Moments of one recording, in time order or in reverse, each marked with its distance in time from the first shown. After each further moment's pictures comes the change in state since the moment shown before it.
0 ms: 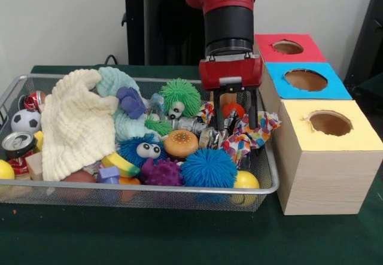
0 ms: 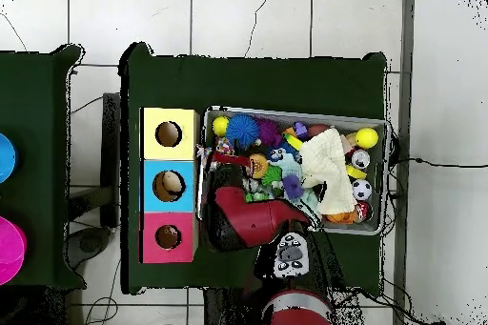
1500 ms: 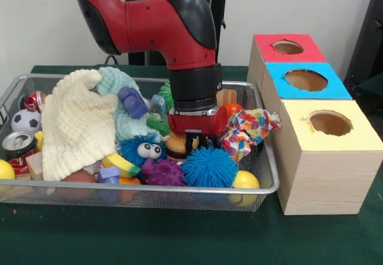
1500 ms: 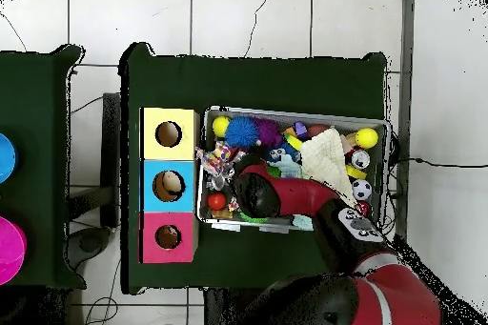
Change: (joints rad) arm -0.405 0.143 0.392 -0.080 0.002 0.472 0.000
